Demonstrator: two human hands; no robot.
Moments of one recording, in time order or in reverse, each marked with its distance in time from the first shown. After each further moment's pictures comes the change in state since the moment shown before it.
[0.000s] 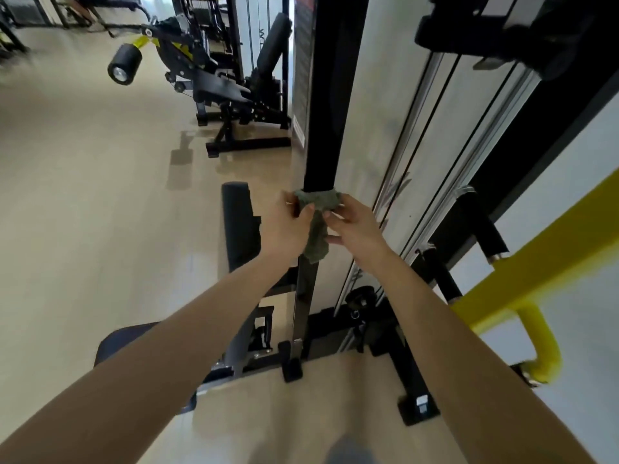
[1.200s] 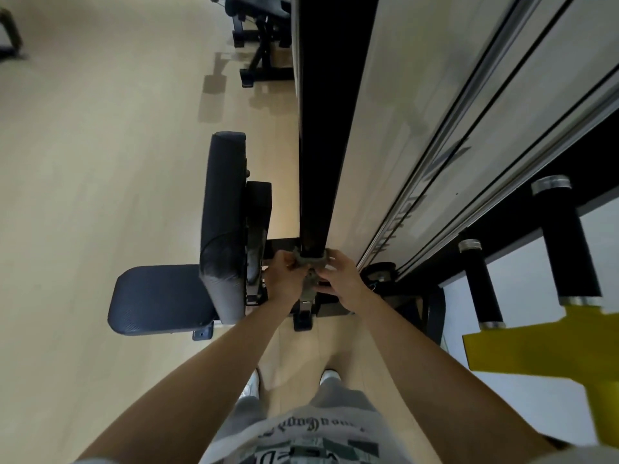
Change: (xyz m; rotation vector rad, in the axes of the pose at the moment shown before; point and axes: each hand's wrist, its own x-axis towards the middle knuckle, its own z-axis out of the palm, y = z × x) left_hand -0.015 -0.198 0.098 0.062 0.114 -0.504; right_hand 0.022 0.213 0.003 0.149 -0.155 0.602
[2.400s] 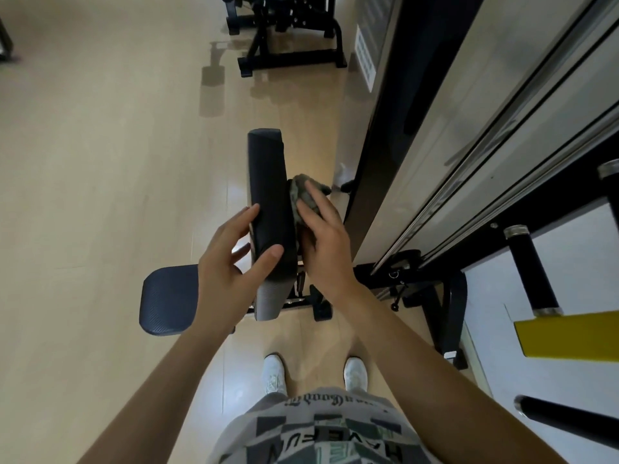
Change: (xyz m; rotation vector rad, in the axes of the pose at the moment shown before) left_hand -0.049 0.062 -0.200 -0.111 -0.055 0.553; right_hand -0.061 -0.074 0.134 -0.694 0.310 -0.993
